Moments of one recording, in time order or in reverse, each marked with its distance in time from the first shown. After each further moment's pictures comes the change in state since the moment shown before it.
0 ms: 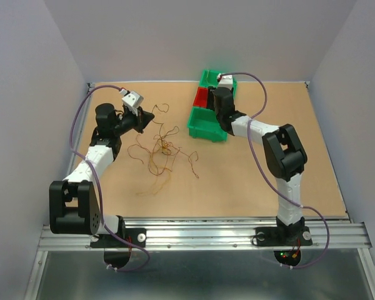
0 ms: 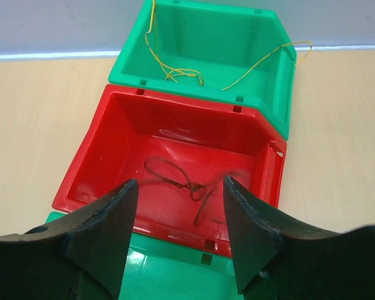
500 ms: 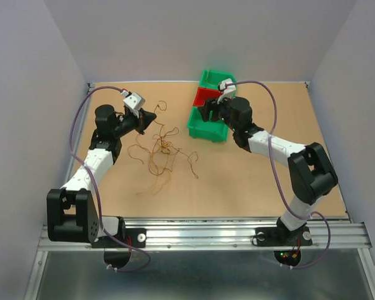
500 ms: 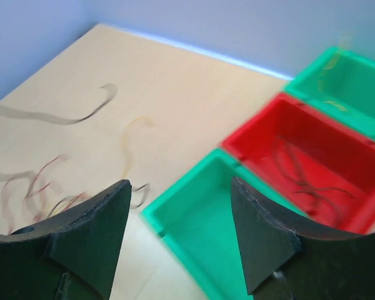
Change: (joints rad) left arm -0.025 -0.059 -0.015 0.000 0.014 0.020; right arm 0.011 -0.355 -0.347 0.169 -0.520 -0.045
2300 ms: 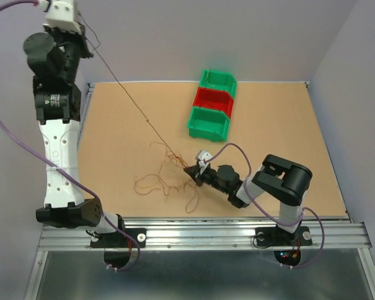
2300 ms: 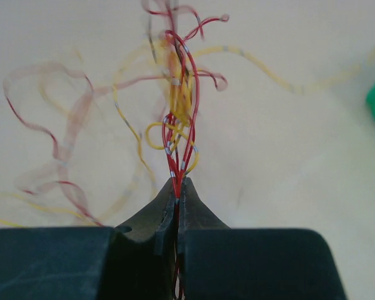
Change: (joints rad) left arm 0.090 0.113 1.108 -0.660 -0.579 0.030; right arm 0.450 0.112 -0.607 0.830 -0.024 -0.129
